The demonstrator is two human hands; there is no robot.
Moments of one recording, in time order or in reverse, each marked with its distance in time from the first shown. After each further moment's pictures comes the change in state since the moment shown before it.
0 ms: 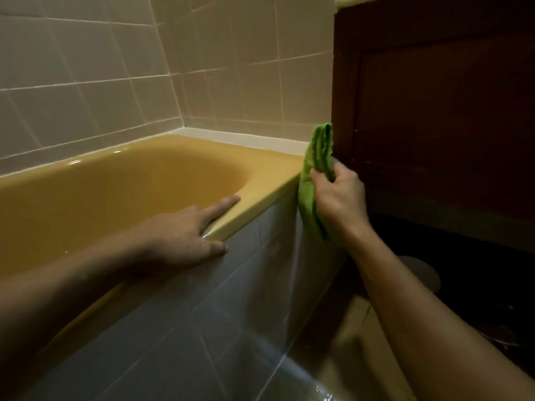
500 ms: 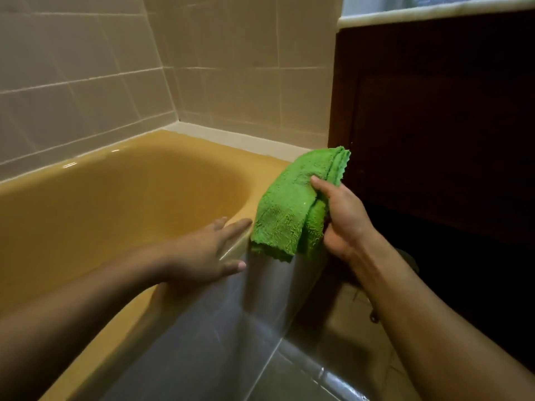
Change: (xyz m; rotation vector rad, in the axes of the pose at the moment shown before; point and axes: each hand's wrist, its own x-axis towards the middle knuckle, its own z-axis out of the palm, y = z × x) left_hand -0.012 0.006 -0.027 -0.174 -0.155 0.114; right_hand -0.006 -0.054 -0.002 0.769 -0.110 0.534
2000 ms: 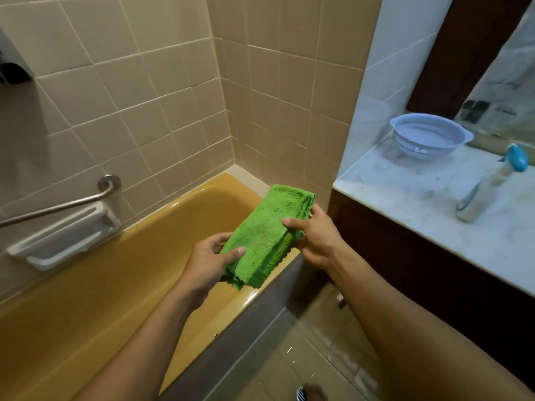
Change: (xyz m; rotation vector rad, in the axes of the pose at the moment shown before) left_hand -0.279 0.141 -0.342 -1.357 0.486 -0.382; right_hand -0.164 -0.371 0.266 -0.090 -0.143 0.371
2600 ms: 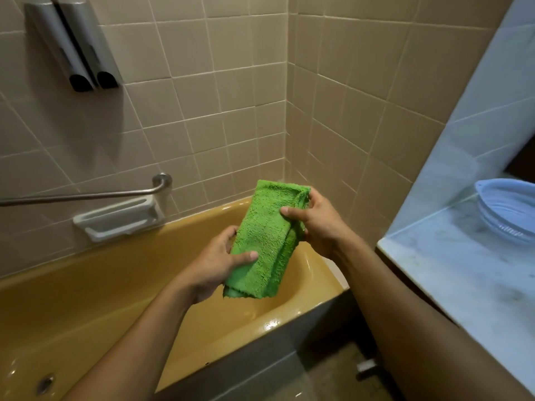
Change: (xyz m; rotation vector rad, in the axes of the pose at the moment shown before) left_hand 0.053 0.065 0.021 -0.209 -0.001 0.030; right_hand 0.100 -0.099 0.054 -0.464 -0.389 0.016
